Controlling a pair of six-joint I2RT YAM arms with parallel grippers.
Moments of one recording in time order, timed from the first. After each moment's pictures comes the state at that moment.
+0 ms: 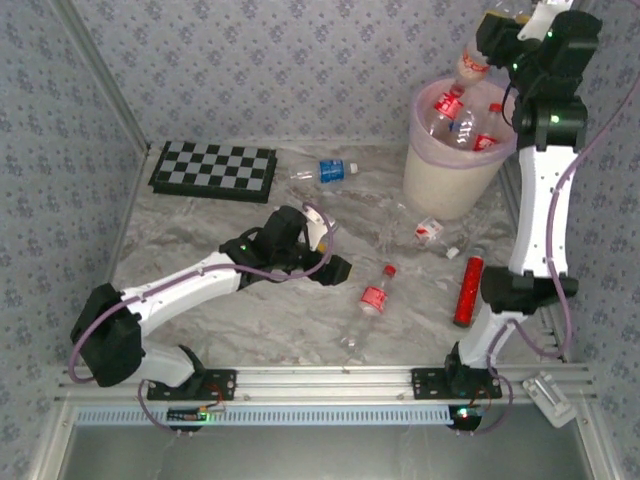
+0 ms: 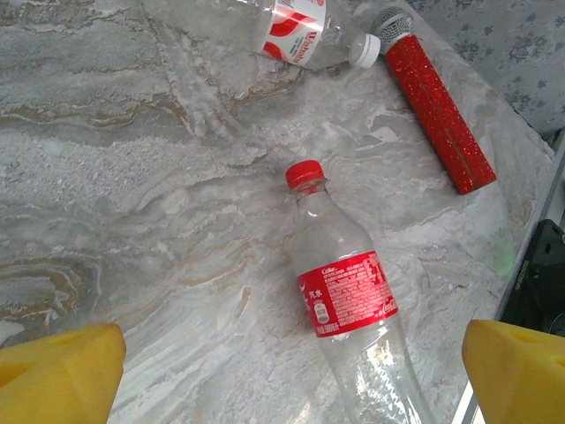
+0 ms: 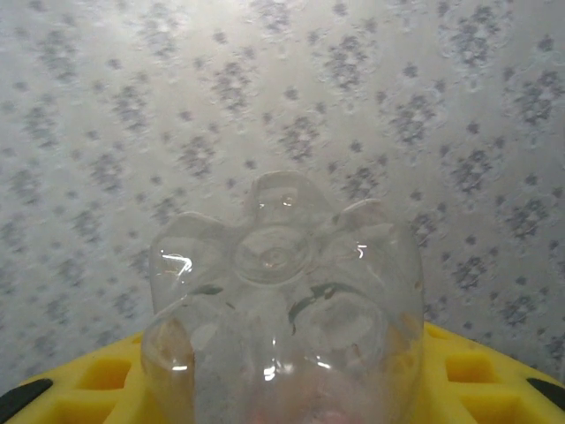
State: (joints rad) left arm -0.86 1.38 0.99 -0.27 0.27 -0.28; right arm -0.08 1.83 2.49 -0.59 -0.15 0.18
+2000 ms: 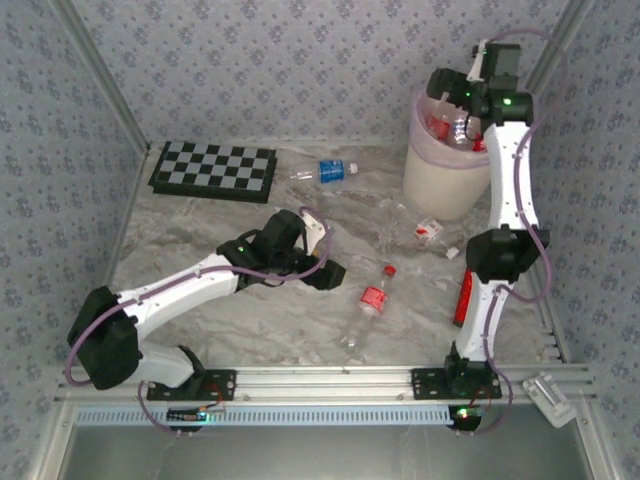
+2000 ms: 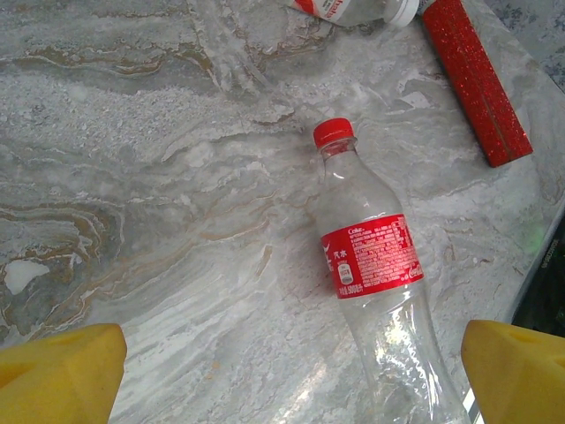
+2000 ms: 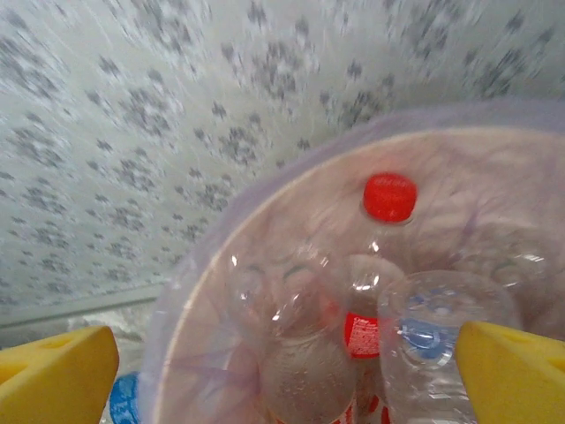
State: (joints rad) left arm -0.86 1.37 0.98 -0.35 0.23 -0.29; right arm -0.04 2.06 2.51 -0.90 -0.10 0.25
